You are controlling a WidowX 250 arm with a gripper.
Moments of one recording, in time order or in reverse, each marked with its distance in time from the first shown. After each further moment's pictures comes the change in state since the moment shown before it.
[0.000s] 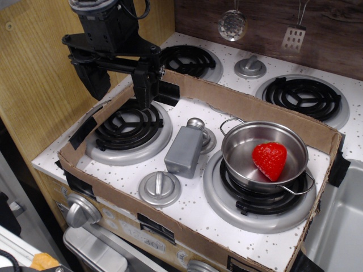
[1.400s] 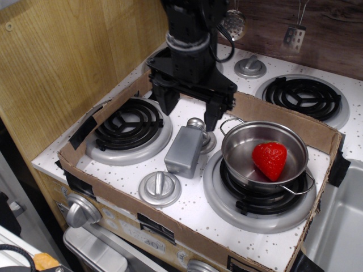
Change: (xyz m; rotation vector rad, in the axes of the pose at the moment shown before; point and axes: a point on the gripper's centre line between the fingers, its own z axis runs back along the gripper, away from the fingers) arm 0.035 -0.059 -0.054 0.065 -0.037 -0.138
